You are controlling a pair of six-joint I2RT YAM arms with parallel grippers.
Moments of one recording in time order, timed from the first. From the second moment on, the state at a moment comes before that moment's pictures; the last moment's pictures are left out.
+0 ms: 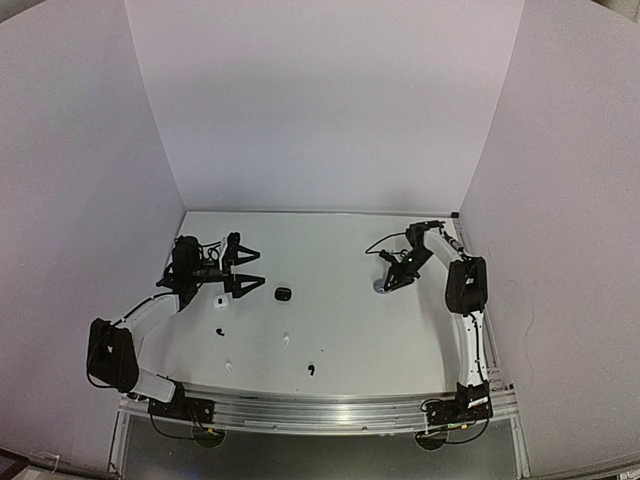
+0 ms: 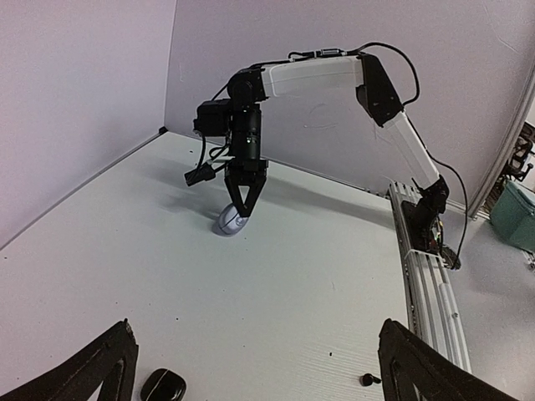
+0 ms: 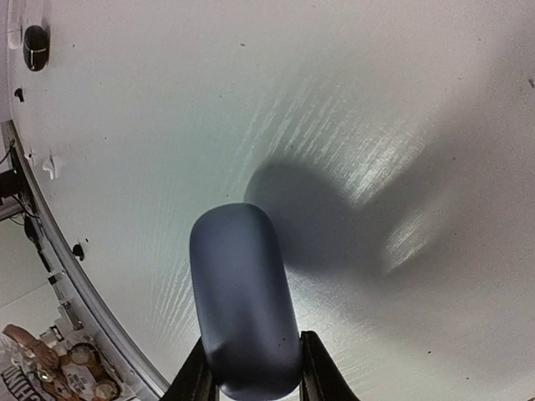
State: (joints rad) left arm -0.30 1.42 0.90 0.27 1.07 0.05; right arm 0.18 2.50 2.14 -1.39 -0.61 -0.36
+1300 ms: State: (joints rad) left arm -0.34 1.96 1.35 -0.55 0.64 0.99; right arm 0.39 2.10 2.04 -1.02 -0.44 -0.07
